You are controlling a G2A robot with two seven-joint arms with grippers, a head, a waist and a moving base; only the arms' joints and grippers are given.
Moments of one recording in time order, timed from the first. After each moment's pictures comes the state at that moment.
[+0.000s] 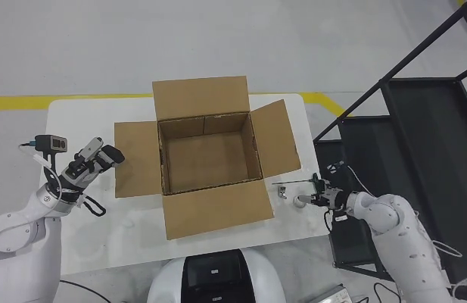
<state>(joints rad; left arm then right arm) 1.46 -1.14 -1.74 -1.65 -0.44 -0.33 -0.94 -1.59 -1.02 1.67 -1.43 -0.64 -0.68 0.76</state>
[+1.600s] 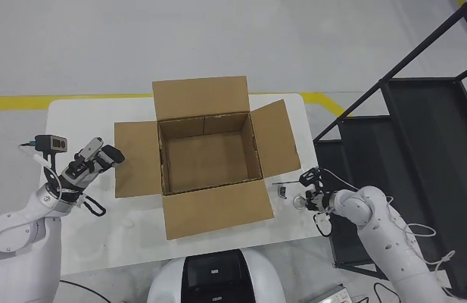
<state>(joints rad) 1.46 -1.14 -1.74 -1.65 -0.44 -0.33 -0.94 -1.46 -0.99 1.42 -1.39 -0.95 -0.46 0.86</state>
